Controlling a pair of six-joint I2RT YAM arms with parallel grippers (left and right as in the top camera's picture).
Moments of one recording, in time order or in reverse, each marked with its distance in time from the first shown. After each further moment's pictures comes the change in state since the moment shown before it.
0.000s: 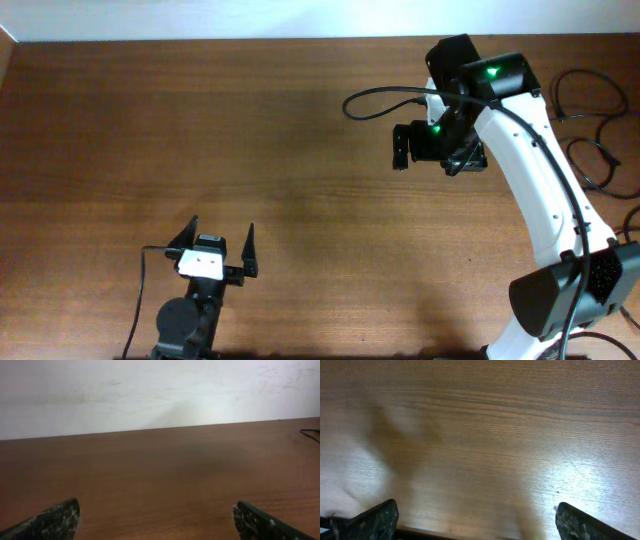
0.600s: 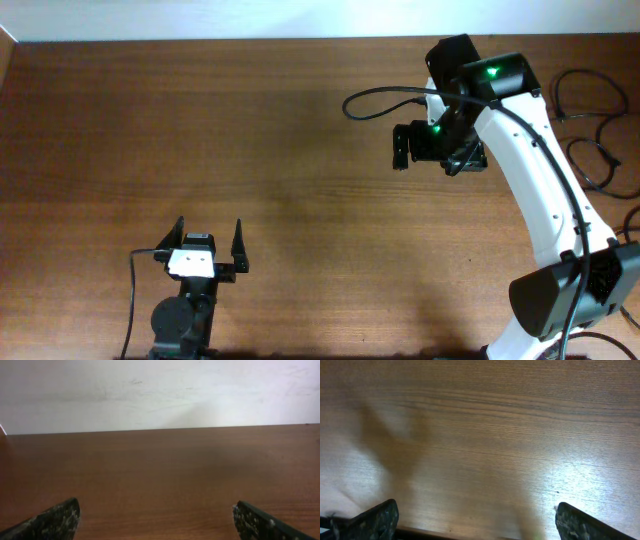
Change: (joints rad) left arm 0.084 0.000 0.000 0.000 -0.002 0.000; right arm 0.000 0.000 0.000 0.000 0.000 0.000
